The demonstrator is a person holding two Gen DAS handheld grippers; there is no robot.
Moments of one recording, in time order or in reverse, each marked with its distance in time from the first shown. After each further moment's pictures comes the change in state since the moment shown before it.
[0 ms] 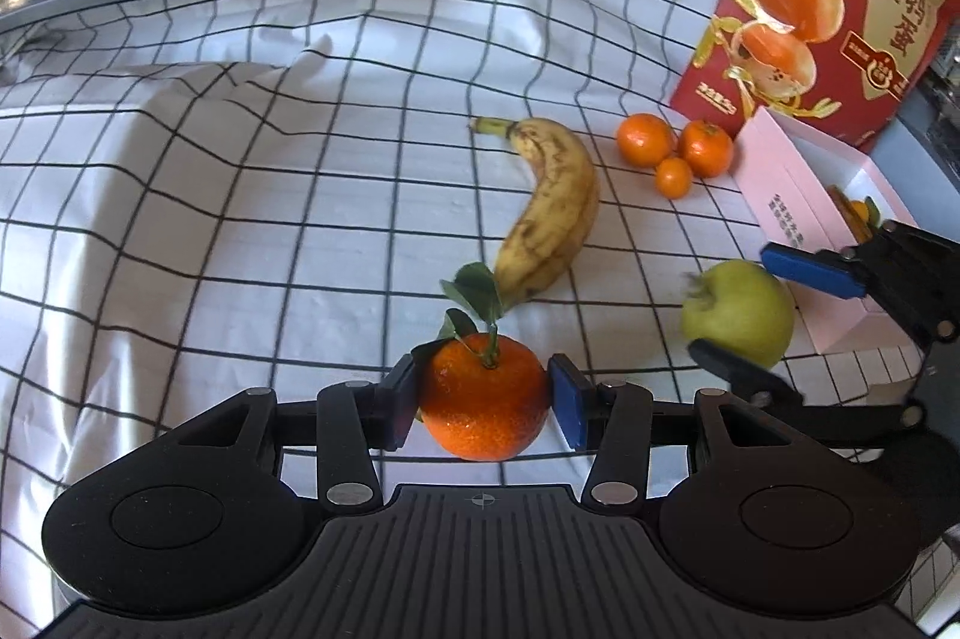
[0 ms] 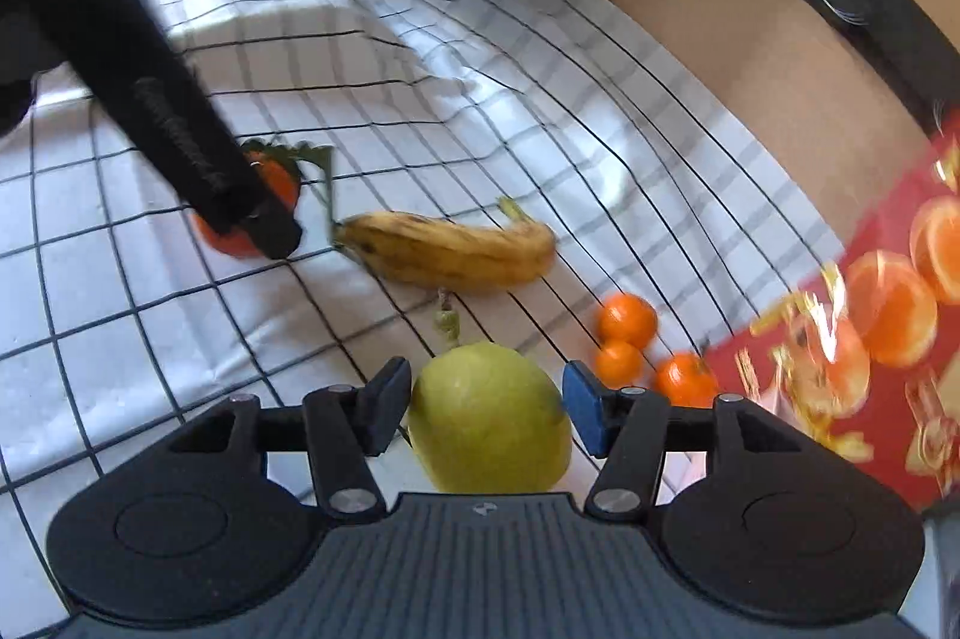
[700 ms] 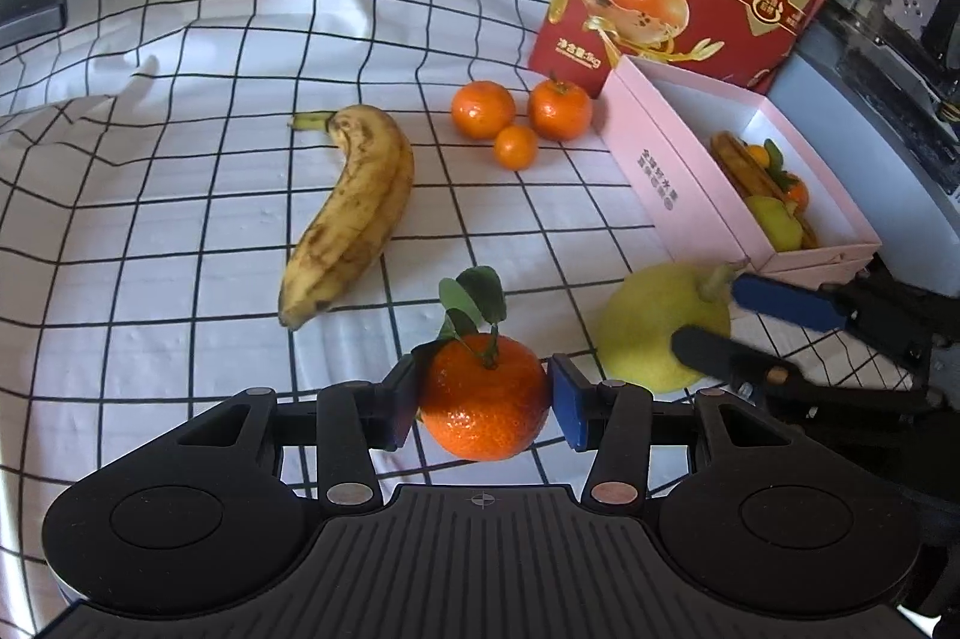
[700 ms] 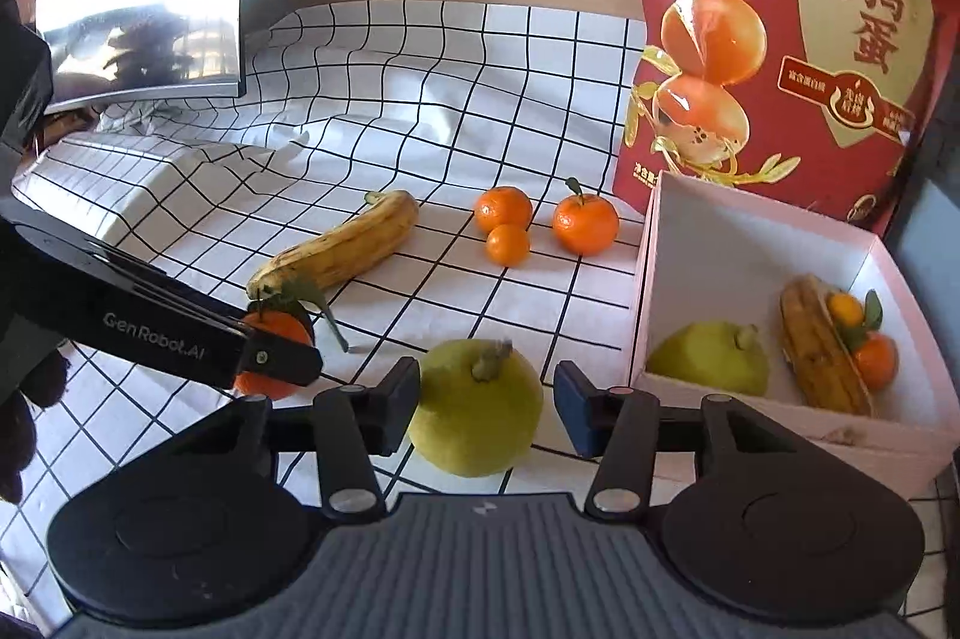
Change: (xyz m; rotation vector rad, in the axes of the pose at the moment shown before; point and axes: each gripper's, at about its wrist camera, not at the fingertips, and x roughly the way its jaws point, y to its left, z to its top) left arm 0.016 -0.063 0.002 0.128 0.048 -0.143; right arm -0.046 -0.060 -0.060 0.572 -0.012 0.032
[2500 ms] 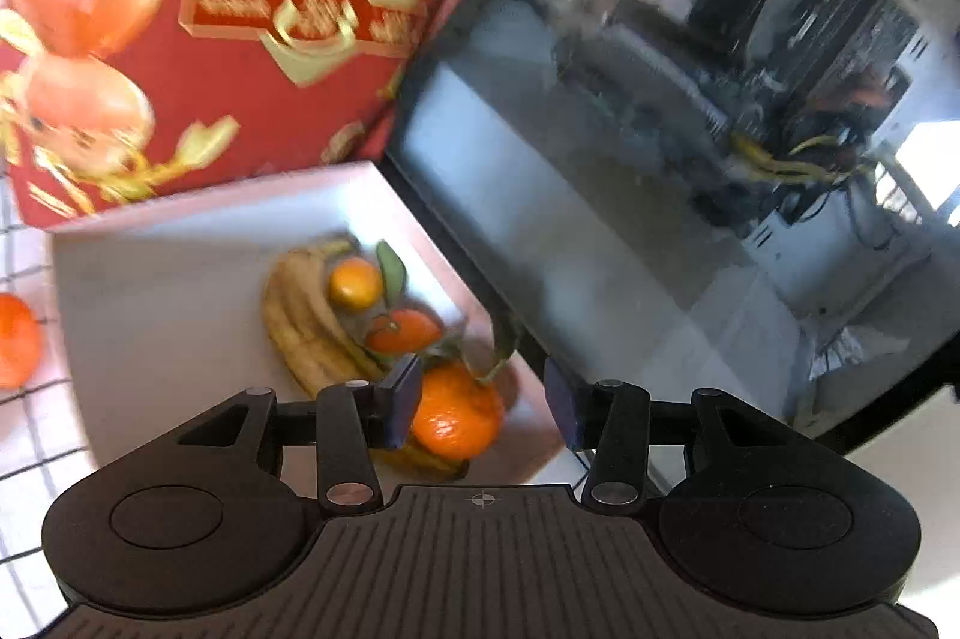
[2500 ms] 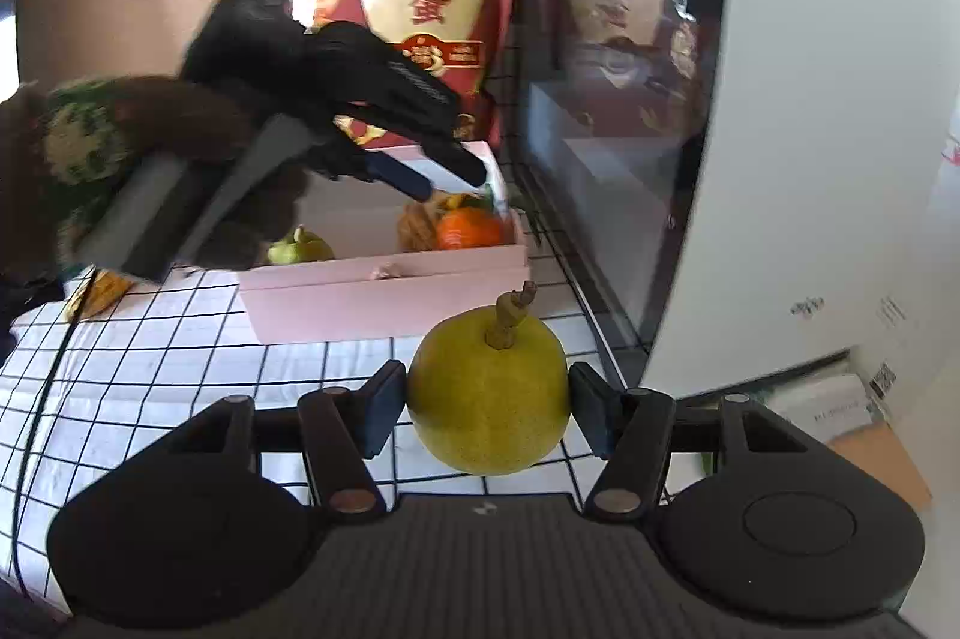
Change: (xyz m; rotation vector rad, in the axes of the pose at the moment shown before) left arm 0.103 -0.203 0.124 0.185 0.031 -0.451; right arm -0.152 -0.119 -0.080 0.339 -0.027 -0.390
